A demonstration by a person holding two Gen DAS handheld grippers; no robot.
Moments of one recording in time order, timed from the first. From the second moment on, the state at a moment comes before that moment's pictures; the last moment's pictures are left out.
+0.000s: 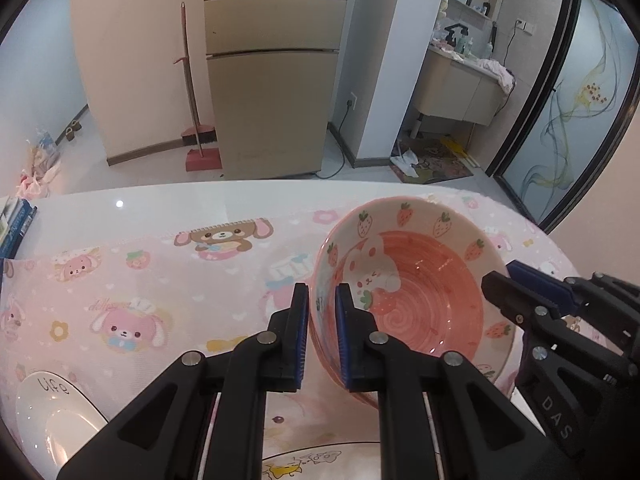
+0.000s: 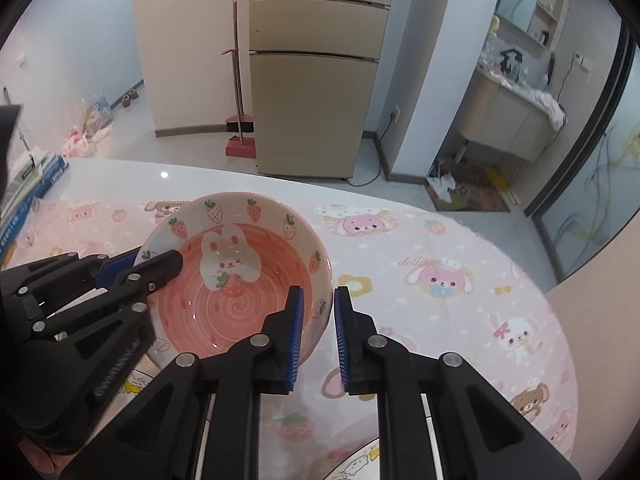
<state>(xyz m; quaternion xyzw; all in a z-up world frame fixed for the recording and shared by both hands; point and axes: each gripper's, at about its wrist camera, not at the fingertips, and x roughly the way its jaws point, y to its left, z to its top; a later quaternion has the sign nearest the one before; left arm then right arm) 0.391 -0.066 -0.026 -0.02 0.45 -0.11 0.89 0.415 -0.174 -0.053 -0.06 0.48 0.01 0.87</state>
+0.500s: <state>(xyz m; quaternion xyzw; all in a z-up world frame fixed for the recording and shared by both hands) 0.352 -0.040 0.051 -0.05 0.35 -0.12 0.93 0.392 -0.197 0.000 -0.01 0.42 0.00 0.91</state>
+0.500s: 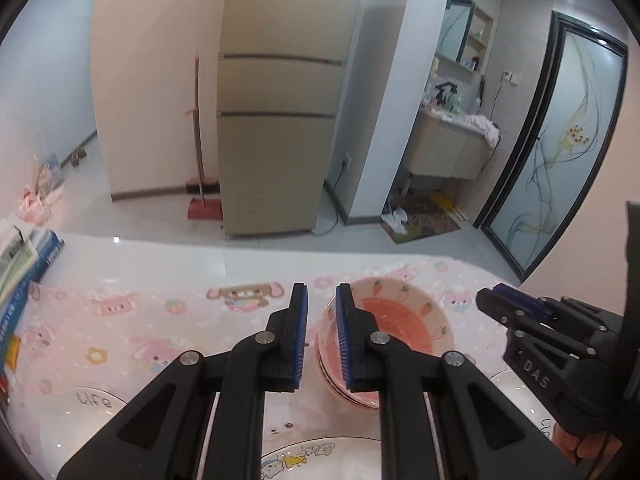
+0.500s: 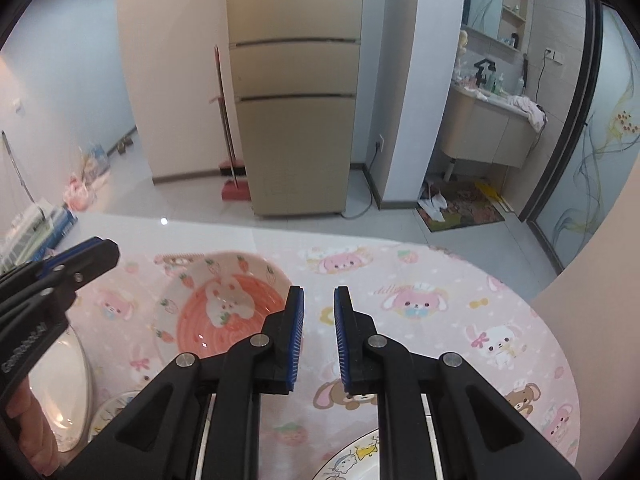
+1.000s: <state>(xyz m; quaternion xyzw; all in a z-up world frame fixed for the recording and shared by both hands) 0.256 -0.018 0.154 -0.01 0.15 -0.10 0.98 0.325 -0.207 0.084 0.01 0.28 0.00 0.96</state>
